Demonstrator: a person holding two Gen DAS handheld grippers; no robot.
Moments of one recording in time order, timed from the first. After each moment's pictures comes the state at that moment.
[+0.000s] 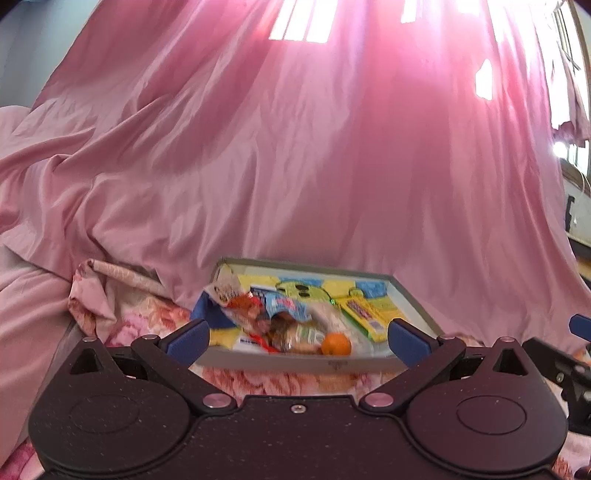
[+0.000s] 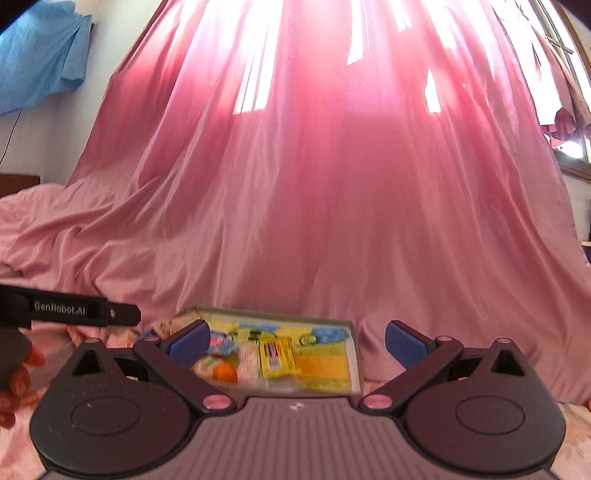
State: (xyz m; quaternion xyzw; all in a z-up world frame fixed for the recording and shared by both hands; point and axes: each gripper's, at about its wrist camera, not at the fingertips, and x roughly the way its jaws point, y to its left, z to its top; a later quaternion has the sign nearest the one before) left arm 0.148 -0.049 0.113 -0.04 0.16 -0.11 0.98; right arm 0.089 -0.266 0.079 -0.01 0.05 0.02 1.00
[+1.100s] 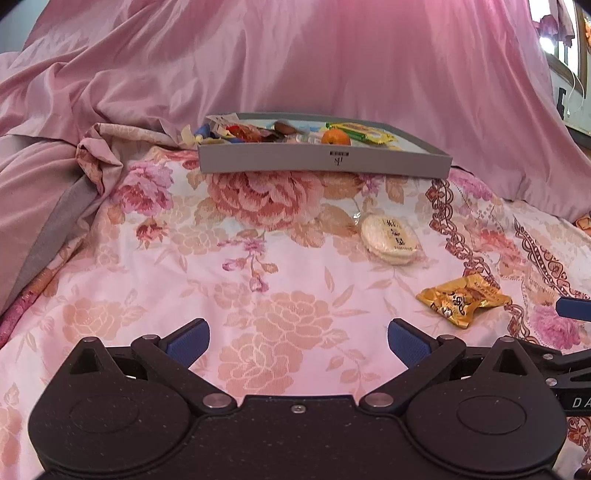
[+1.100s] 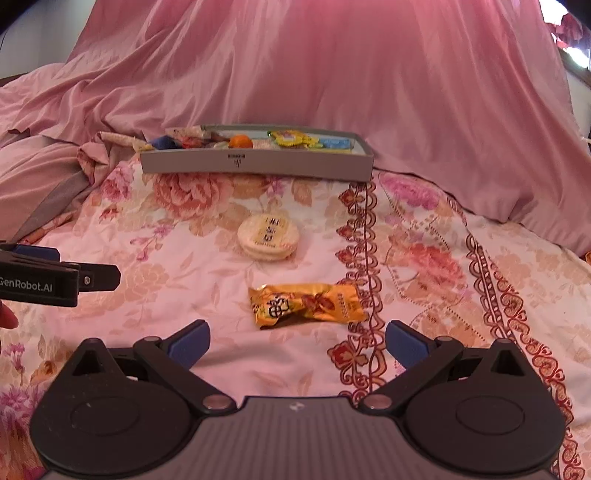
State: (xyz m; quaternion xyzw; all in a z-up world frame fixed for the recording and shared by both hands) left arm 0.076 -0.043 -0.020 0.02 0.29 -0.12 0.95; right arm 0.026 -0.244 -0.056 -0.02 0.26 0.01 0.97
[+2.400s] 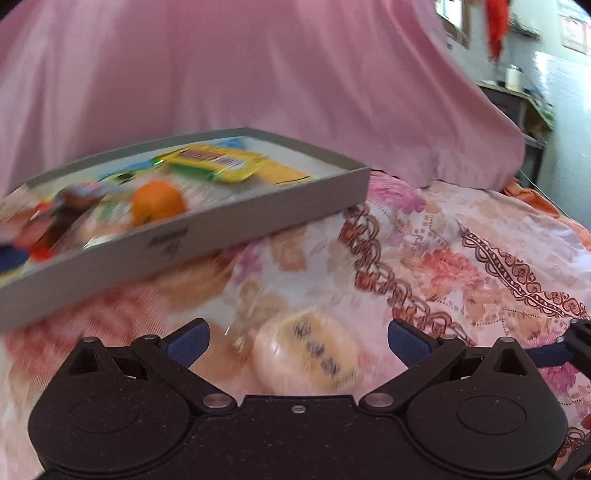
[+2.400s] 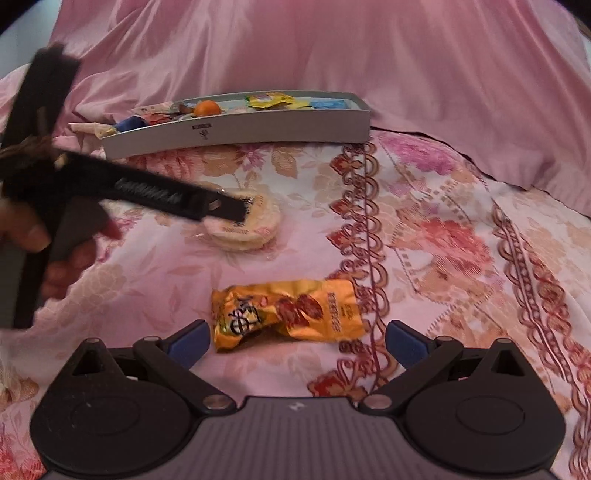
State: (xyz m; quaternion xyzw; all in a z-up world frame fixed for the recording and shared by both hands) left arm 0.248 -0.145 -0.022 0.11 0.27 -0.36 0.89; right arm 0.091 -0.270 -0.077 0.02 0.30 0.03 0.95
